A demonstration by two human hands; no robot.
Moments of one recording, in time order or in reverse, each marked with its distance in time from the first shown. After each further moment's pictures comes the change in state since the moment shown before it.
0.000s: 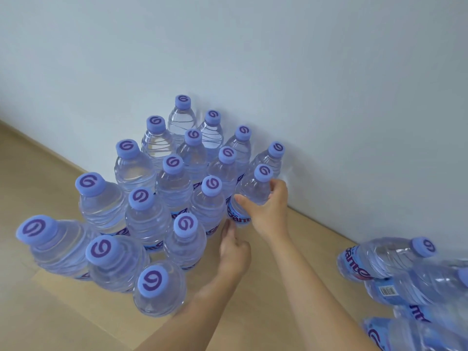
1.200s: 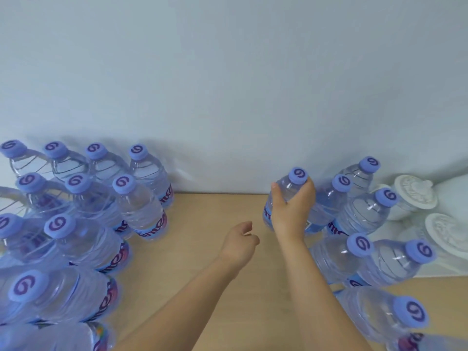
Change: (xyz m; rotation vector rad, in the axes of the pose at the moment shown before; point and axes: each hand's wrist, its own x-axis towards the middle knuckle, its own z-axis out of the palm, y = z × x) left_hand -0.039 0.015 0.143 0.368 -0.570 -0.010; right_hand -0.031 0.087 -0.182 0.019 0.788 0.141
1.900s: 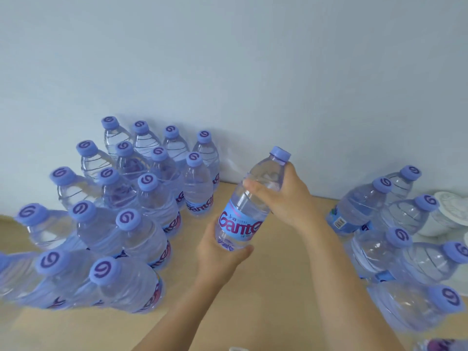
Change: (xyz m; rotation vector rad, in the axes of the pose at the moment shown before) left_hand -0.096 -0.058 -0.078 -0.181 0.504 0.373; right_hand -0.065 -0.106 -0.006 -0.033 -0.783 -0.026
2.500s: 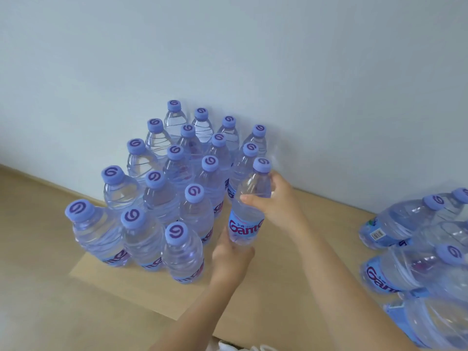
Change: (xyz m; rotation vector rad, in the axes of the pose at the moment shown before) left_hand -0.018 -0.031 -0.049 -0.098 0.107 -0.264; right_hand -0.012 -0.011 0.096 0.067 -0.183 -0.089
